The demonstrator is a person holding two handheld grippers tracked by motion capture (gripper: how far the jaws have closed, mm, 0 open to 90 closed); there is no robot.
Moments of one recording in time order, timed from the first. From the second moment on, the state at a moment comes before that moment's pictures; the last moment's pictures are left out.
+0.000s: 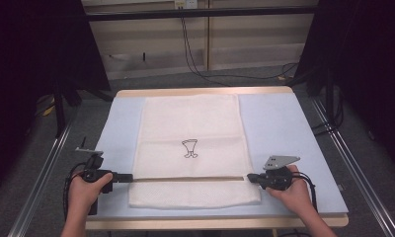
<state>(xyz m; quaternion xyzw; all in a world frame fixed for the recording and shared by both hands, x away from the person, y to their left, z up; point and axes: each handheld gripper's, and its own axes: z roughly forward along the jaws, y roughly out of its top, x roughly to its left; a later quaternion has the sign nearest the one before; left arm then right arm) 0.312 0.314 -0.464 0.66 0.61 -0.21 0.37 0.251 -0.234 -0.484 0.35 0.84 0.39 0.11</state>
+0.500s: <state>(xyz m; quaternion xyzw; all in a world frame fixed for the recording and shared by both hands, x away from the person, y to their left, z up) 0.308 0.323 -0.461 0.67 0.62 -0.18 0.37 0.250 -0.234 -0.483 0.35 0.84 0.39 0.12</state>
